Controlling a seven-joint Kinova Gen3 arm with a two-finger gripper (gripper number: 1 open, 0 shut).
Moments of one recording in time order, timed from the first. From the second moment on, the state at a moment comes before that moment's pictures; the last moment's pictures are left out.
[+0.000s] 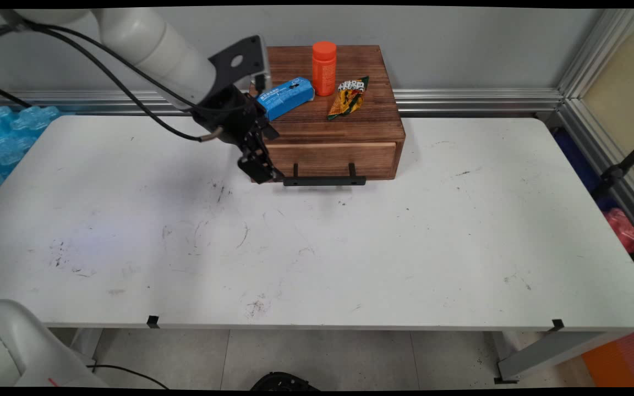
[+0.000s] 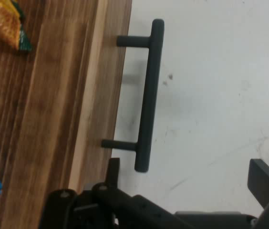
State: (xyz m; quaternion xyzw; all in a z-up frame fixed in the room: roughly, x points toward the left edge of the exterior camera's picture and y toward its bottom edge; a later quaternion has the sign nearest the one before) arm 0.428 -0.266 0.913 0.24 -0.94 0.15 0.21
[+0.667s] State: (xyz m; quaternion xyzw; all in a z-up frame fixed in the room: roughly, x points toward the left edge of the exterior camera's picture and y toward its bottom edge) arm 0.396 -0.288 0.874 0.25 -0.93 0.16 0.20
